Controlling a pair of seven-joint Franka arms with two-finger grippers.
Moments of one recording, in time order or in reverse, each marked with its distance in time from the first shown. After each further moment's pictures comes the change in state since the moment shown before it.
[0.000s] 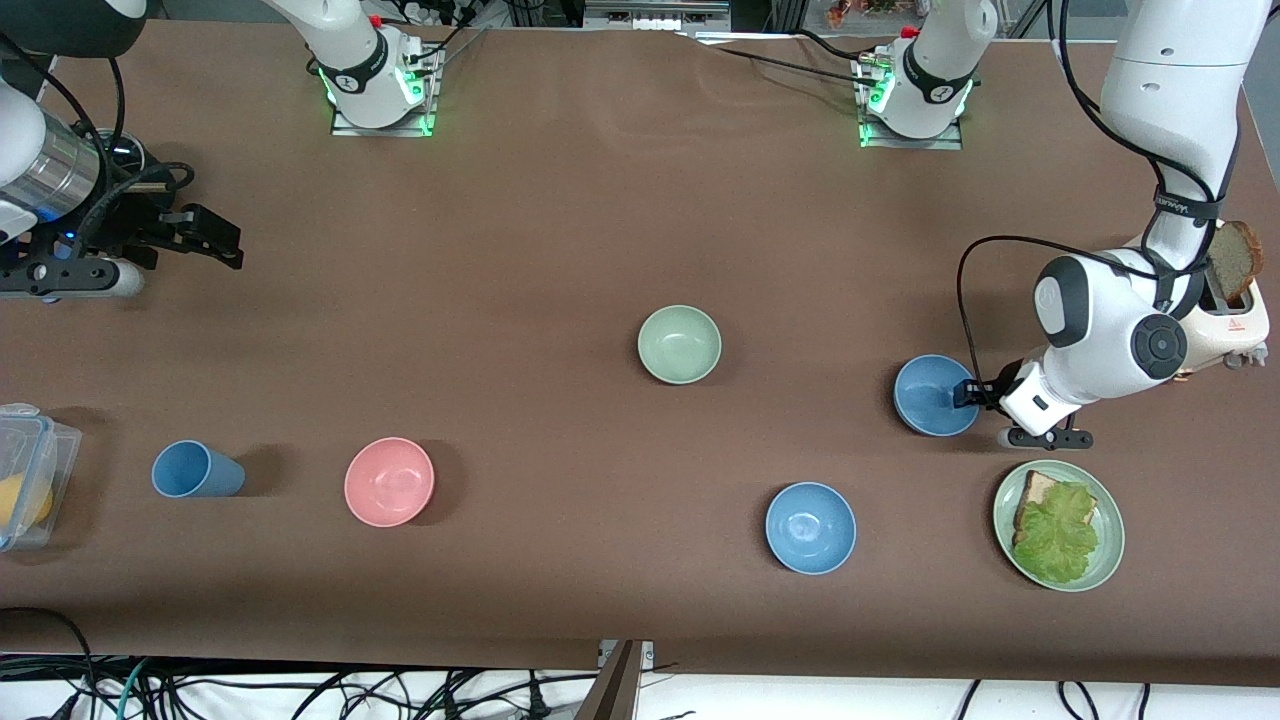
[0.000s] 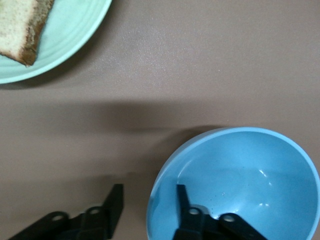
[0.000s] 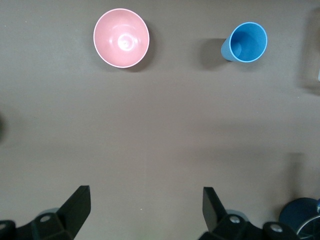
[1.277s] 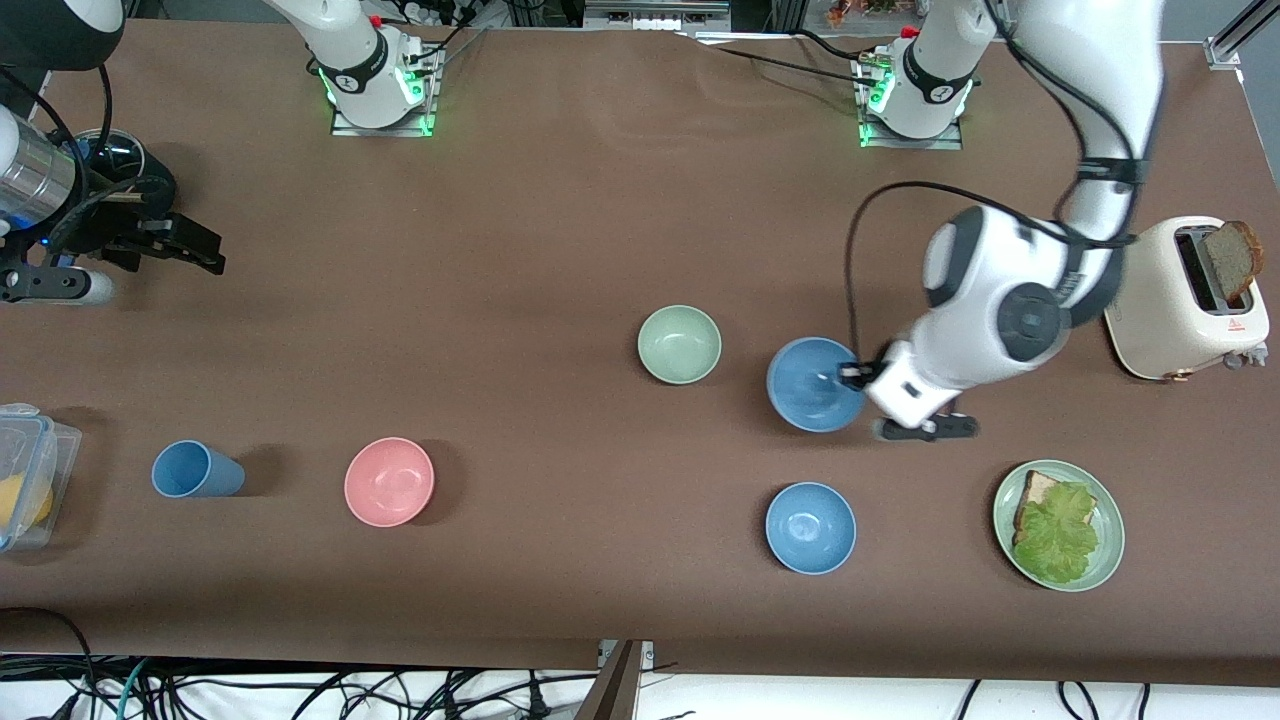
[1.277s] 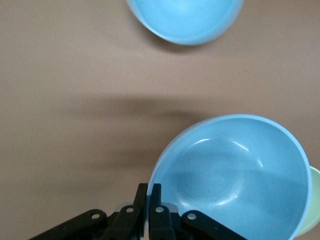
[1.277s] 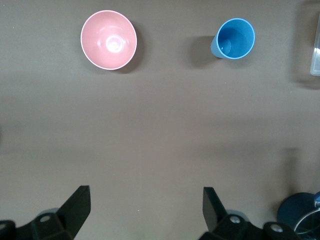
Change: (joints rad) left arm -0.384 -0.068 -0.025 0.242 -0.040 -0.326 -0.495; right arm -0.028 0.004 -0.010 0.001 0.000 0.000 0.002
